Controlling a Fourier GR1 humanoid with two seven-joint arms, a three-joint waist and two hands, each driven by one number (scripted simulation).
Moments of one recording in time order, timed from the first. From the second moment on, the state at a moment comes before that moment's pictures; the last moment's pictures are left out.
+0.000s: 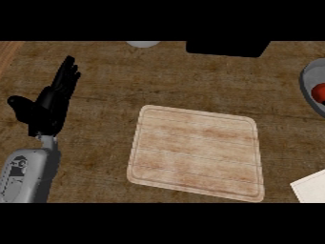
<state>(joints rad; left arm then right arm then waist) -0.33 0.15 0.08 -1.43 -0.01 0.02 0.08 -0.77 -0.69 -0.54 -0.28 0.69 -0.04 -0.41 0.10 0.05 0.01</state>
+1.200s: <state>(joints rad) -0.25 0.17 0.12 -1.46 0.00 0.04 0.07 -0.60 -0.91 -0.80 -0.16 0.39 0.46 -0.74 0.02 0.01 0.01</state>
